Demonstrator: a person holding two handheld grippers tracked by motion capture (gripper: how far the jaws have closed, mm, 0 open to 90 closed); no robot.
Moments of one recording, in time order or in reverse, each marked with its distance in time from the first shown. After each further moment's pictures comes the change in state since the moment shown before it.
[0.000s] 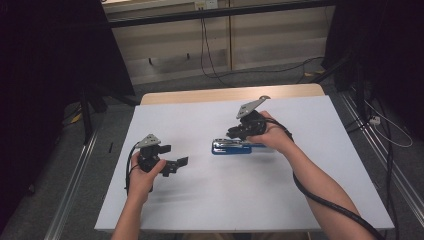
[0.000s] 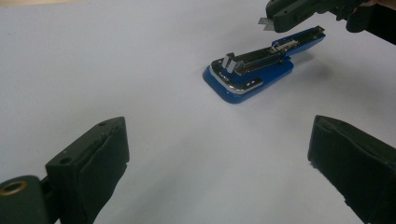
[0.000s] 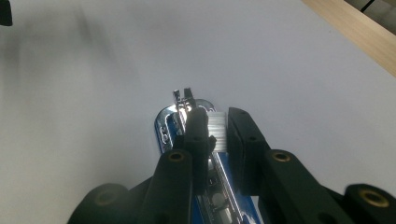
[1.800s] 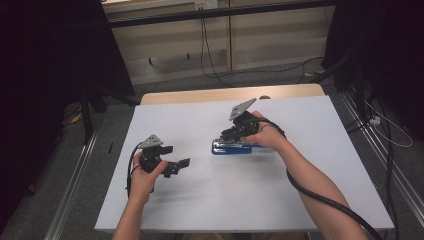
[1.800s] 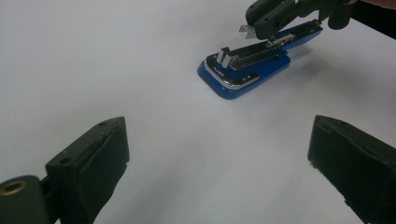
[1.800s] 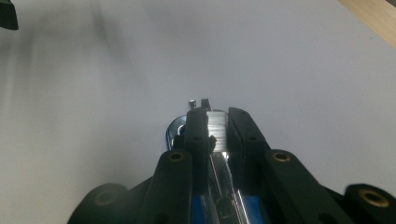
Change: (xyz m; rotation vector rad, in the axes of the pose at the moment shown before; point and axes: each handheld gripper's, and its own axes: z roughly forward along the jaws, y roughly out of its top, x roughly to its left) left arm -0.004 0.000 0.003 0.013 -0.013 0.010; right arm -0.002 0.006 0.021 0.015 0.090 -0.045
